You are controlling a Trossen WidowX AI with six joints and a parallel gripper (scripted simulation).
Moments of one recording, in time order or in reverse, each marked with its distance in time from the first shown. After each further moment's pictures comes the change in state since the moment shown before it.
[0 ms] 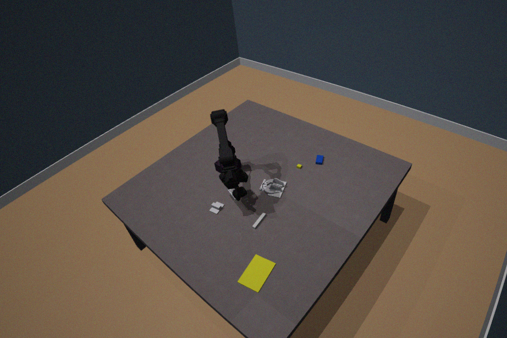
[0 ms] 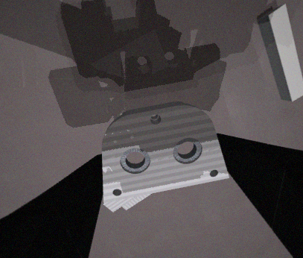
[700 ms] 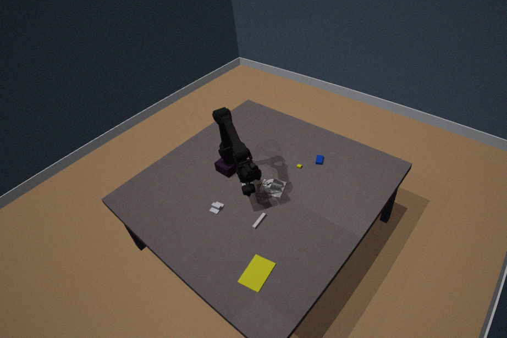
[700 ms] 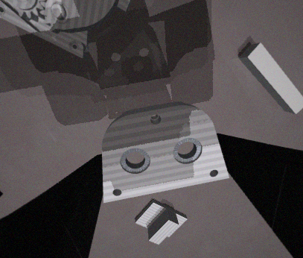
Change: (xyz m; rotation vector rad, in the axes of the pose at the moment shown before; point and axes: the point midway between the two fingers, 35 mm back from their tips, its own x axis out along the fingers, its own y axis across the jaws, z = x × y) arm 0.000 -0.008 0.069 0.306 -0.006 0.001
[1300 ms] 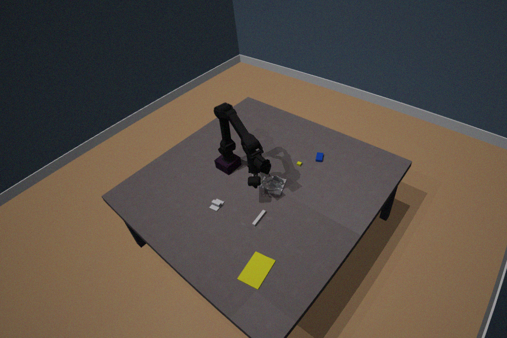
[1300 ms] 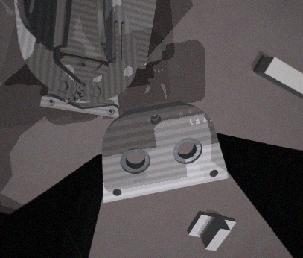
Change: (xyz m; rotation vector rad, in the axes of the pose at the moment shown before) arm 0.000 0.024 0.055 0.269 -0.003 0.003
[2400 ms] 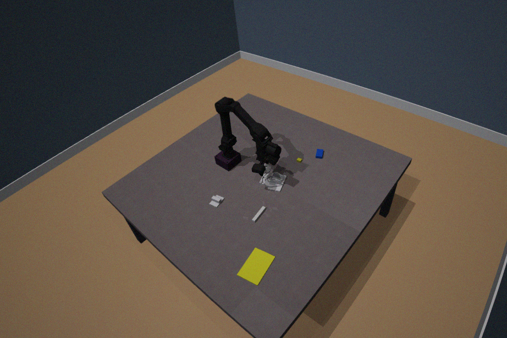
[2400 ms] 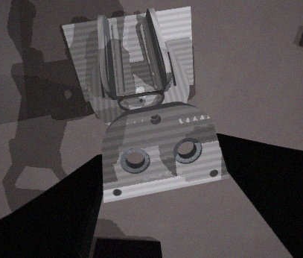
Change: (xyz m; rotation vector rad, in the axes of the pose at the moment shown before) arm 0.001 0.057 0.043 0.334 0.000 0.005
